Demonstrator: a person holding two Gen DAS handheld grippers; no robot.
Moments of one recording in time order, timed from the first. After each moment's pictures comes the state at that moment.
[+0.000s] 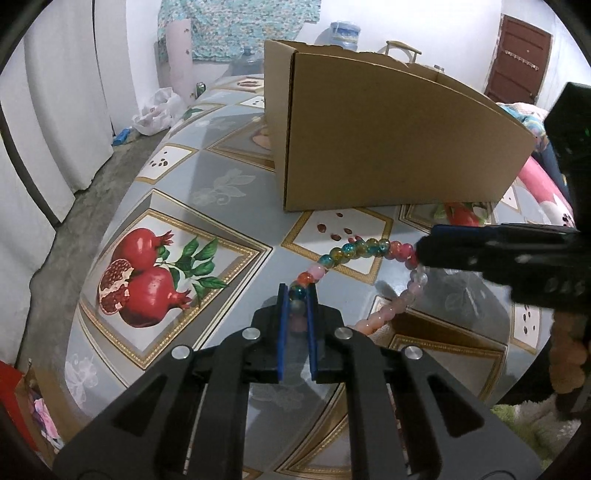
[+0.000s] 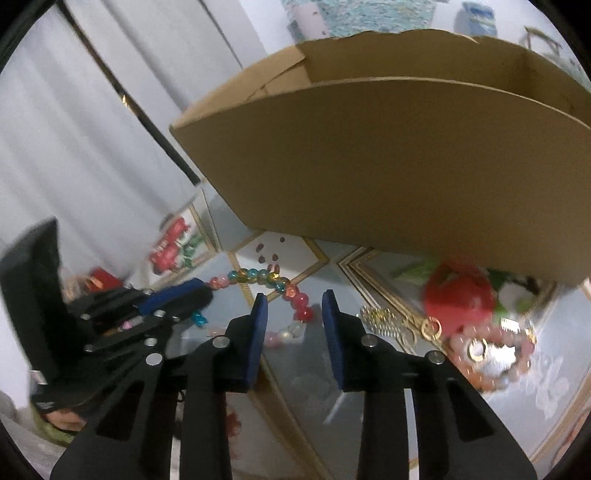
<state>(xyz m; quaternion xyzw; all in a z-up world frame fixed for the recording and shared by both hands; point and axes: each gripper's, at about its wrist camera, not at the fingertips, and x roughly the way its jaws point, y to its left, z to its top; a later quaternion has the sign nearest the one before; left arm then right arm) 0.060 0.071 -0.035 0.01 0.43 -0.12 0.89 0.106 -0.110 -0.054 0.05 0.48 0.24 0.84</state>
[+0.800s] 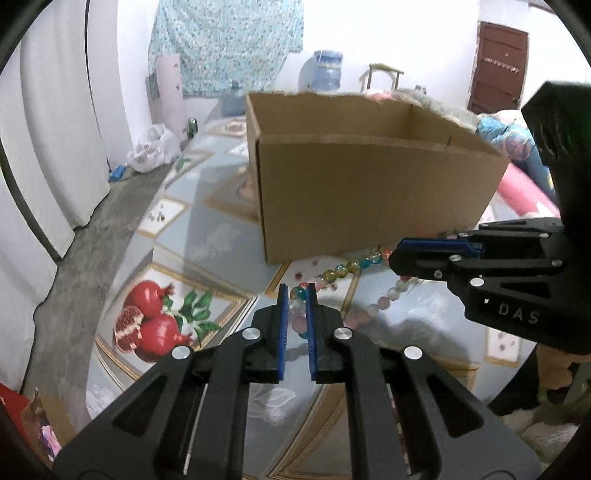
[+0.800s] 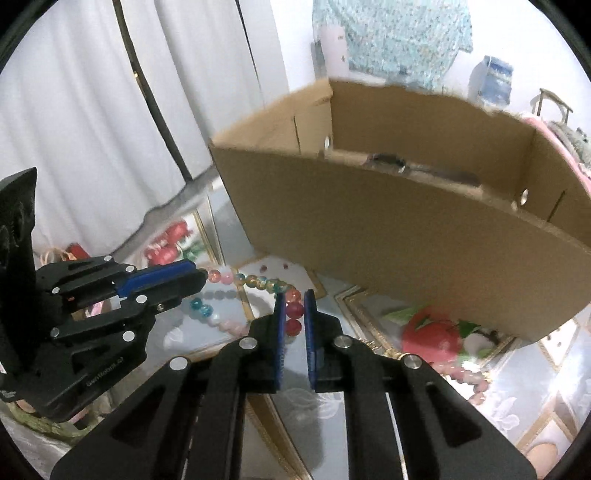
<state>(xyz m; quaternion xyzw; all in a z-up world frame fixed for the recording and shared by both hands) 0.047 0.056 0.009 0.03 0.37 -0.14 0.92 0.089 -0.104 -0.018 -0.03 0.42 0.24 0.88</state>
